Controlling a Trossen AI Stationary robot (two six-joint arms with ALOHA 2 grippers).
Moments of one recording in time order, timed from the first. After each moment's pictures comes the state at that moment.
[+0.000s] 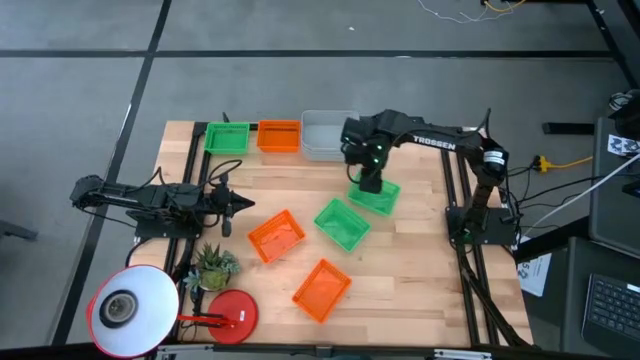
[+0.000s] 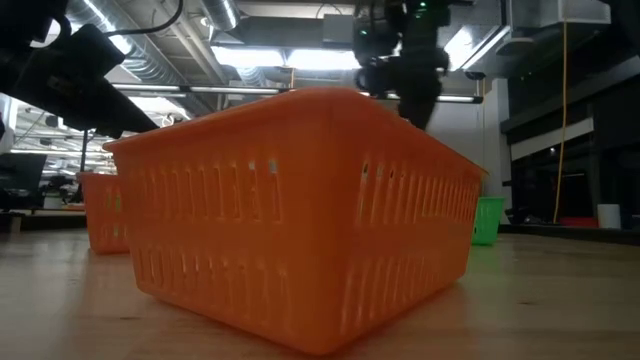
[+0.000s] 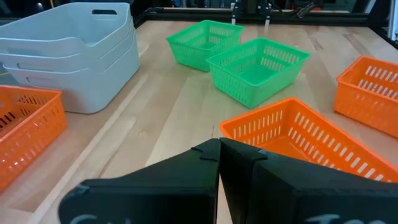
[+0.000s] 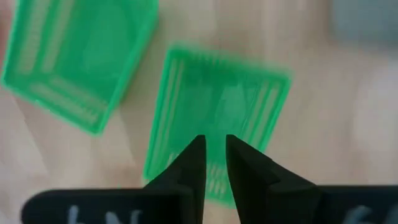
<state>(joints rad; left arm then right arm) -0.11 0.17 0.10 -0.17 -0.33 -0.07 -0.37 1.83 1.65 -1.32 -0.13 -0.18</state>
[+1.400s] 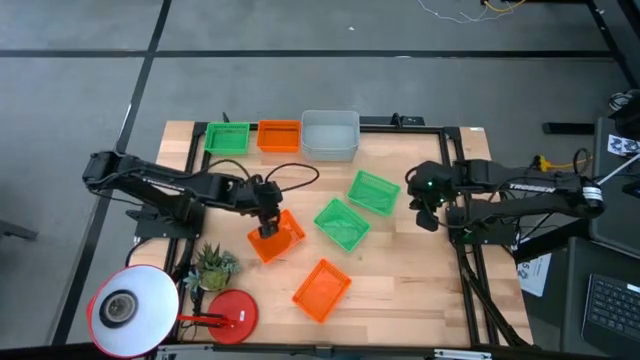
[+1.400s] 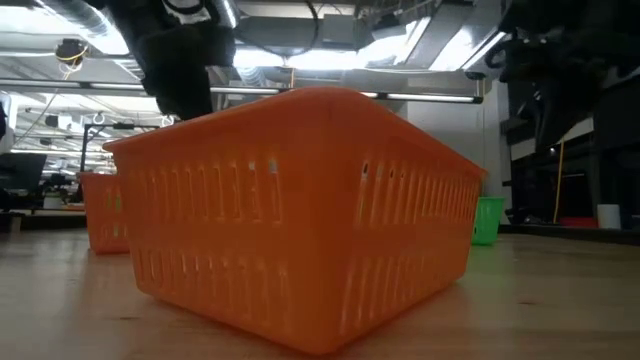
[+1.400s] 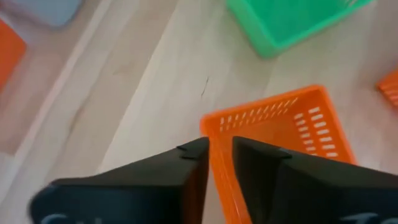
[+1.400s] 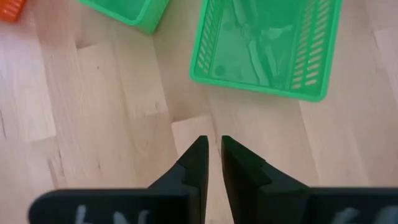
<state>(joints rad) -0.07 1.24 0.83 -0.51 -0.26 -0.40 -0.18 0.88 0.72 -0.96 -0.09 0.10</state>
